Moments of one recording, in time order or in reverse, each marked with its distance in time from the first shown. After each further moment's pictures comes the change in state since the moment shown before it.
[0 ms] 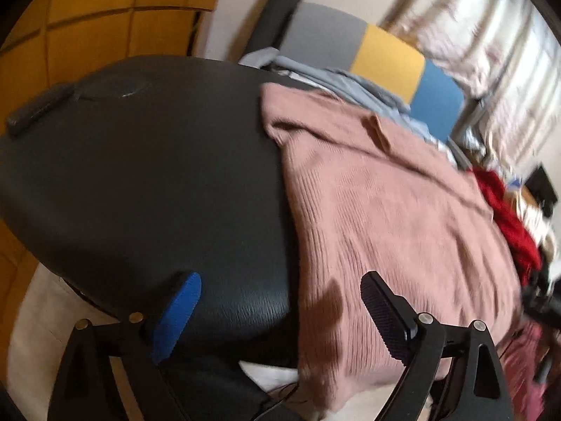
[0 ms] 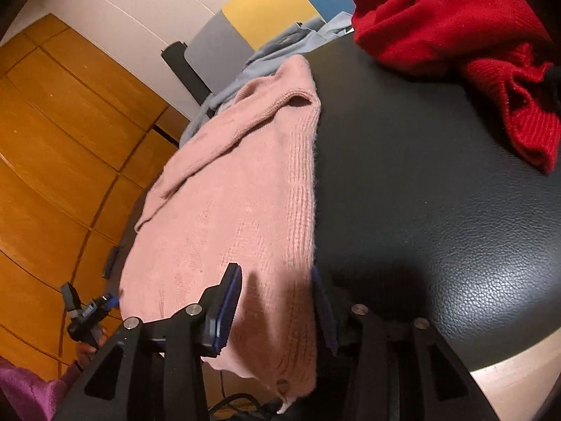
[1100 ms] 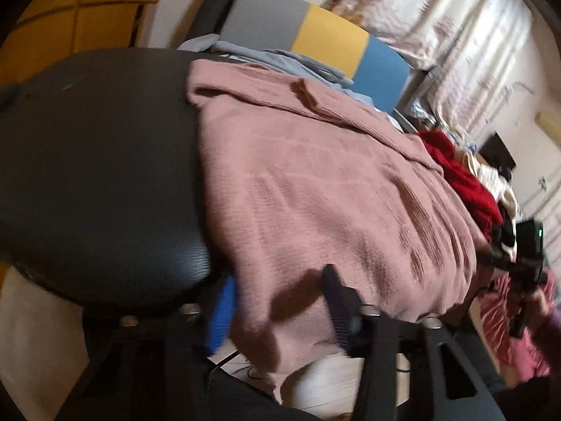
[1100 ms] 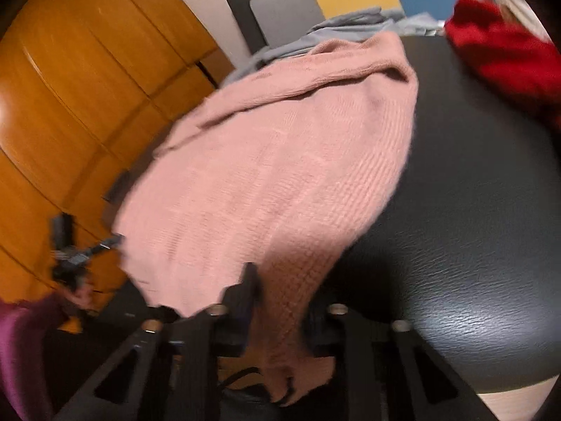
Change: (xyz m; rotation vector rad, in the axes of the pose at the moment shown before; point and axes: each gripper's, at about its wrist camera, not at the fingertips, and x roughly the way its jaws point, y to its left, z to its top) left arm 0.002 -0.019 -0.025 0.014 0.058 -0.192; right arm 0.040 0.062 -0.023 -0.319 0.139 -0.069
